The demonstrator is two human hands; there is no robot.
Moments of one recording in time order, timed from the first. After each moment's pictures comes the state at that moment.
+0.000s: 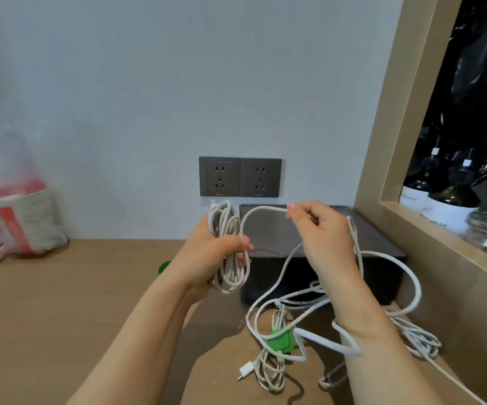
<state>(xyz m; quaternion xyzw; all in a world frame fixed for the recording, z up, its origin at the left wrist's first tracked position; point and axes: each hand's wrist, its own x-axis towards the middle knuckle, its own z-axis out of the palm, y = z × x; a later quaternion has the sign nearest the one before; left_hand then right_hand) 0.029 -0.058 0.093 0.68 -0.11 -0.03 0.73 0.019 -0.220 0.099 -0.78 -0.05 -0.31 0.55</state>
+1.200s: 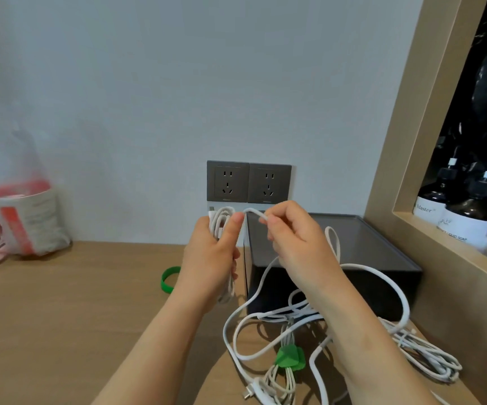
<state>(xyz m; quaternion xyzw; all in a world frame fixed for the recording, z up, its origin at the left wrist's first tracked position) 0.046 -0.058 0.080 0.73 -0.06 0.16 0.66 0.016 -0.185 0.109 -0.79 -0.16 -0.18 0.57</state>
